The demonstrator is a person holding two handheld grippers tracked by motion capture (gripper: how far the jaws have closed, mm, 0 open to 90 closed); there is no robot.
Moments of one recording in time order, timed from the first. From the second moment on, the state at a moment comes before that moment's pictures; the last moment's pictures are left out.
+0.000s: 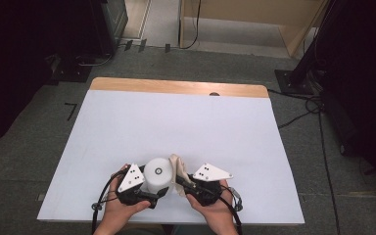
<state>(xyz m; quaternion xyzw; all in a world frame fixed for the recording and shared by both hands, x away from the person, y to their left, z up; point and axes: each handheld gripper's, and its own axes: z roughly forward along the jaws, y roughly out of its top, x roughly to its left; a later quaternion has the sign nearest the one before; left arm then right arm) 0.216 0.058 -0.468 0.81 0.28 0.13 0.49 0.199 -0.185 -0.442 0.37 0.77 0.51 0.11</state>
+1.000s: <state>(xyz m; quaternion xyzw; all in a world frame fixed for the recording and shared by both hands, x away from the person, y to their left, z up) 0.195 0.040 -0.451 0.77 0.38 0.18 0.49 0.214 -0.182 -0.495 0.40 0.79 0.45 0.06</state>
